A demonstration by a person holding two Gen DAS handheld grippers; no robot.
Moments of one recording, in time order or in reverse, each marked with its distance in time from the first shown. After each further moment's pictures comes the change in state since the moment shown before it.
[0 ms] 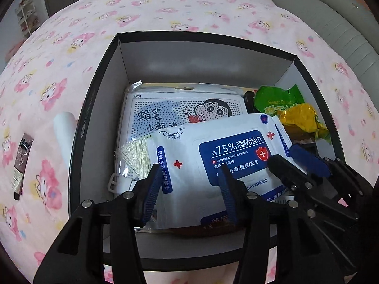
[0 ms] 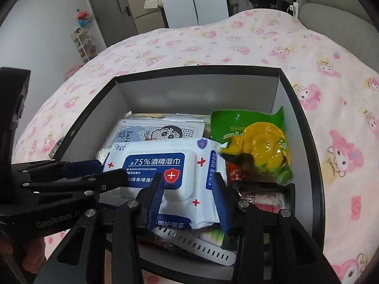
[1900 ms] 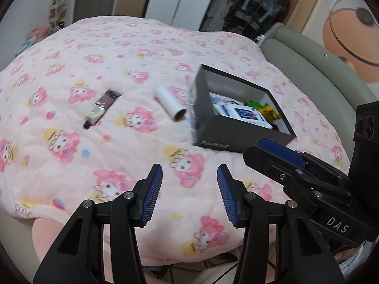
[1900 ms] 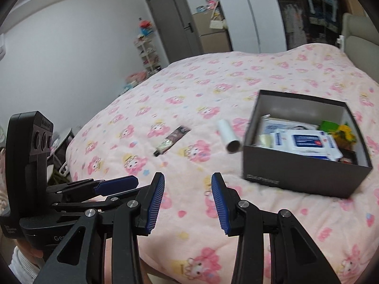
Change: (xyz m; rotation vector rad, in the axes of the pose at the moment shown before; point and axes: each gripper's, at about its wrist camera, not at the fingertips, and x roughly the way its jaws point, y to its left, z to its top) left arm -0.198 0.169 -0.194 -0.149 -0.274 -0.149; right arm -0.129 0.235 -0.094 -0.153 -0.117 0.284
